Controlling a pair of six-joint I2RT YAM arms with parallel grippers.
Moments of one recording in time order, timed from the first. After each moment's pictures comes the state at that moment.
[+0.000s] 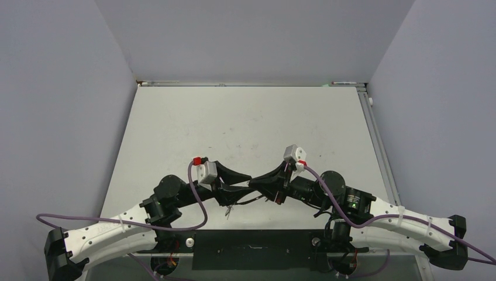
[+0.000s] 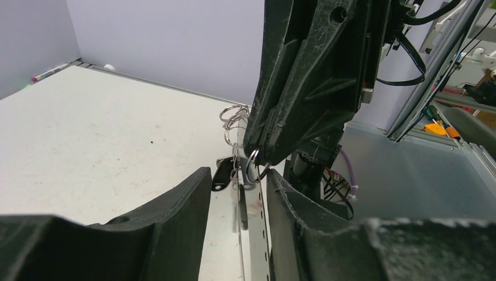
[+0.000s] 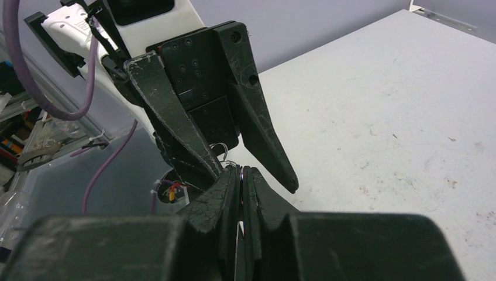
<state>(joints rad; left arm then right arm) -1.07 0.68 0.46 0.43 0.25 -0.24 1.22 0.73 0.71 0.06 -0.01 0.28</state>
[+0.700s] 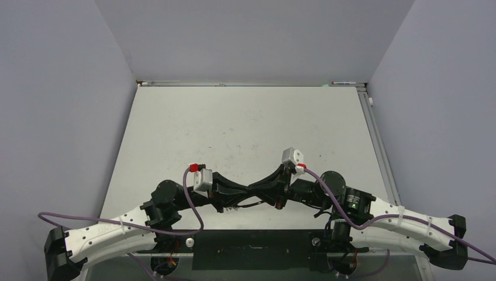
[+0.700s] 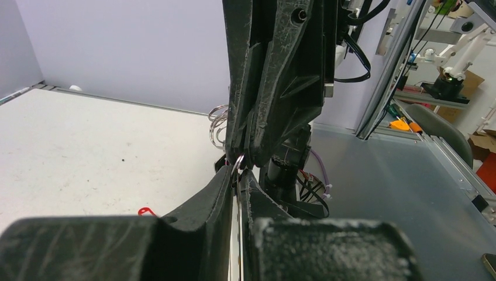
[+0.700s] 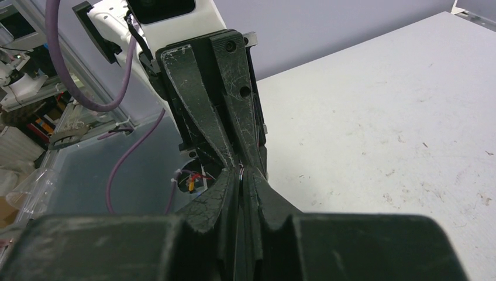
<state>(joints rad) -1.10 0.66 0.41 0.53 0.33 -0.26 1.23 0.73 0.71 0.07 -0.12 0.28</state>
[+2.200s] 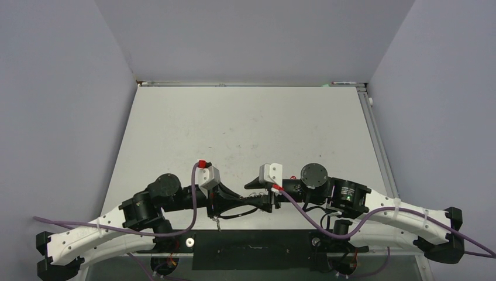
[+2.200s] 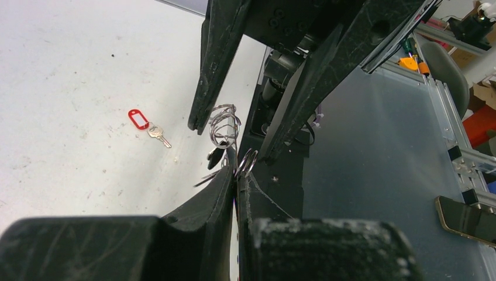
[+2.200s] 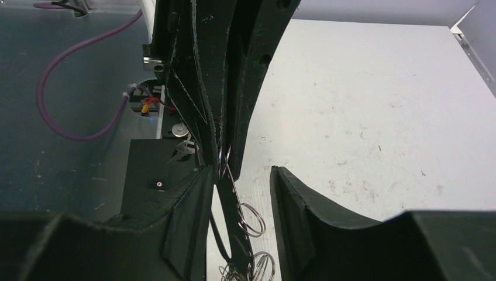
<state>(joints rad) -1.15 0.57 0.65 -0.16 0.25 -0.27 1.24 0.87 0.88 -0.20 -0.25 -0.15</state>
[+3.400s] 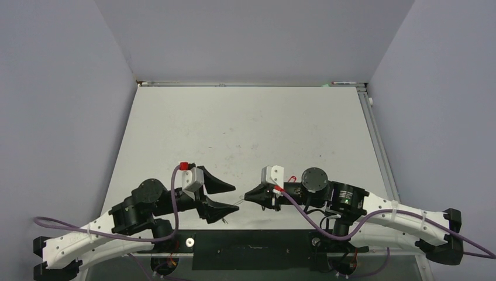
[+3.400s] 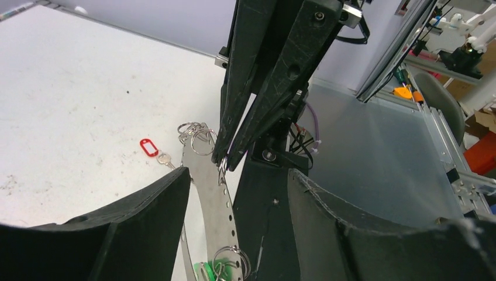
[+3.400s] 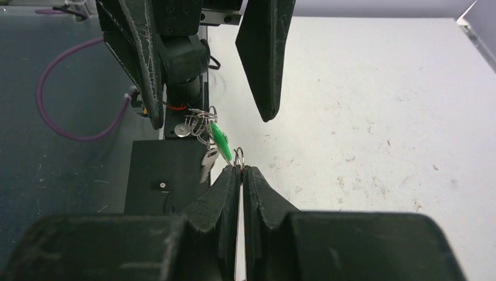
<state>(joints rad) -1.17 0.47 0.65 -0.16 0.19 -0.26 1.24 0.85 0.80 -0.15 -0.25 -0.11</state>
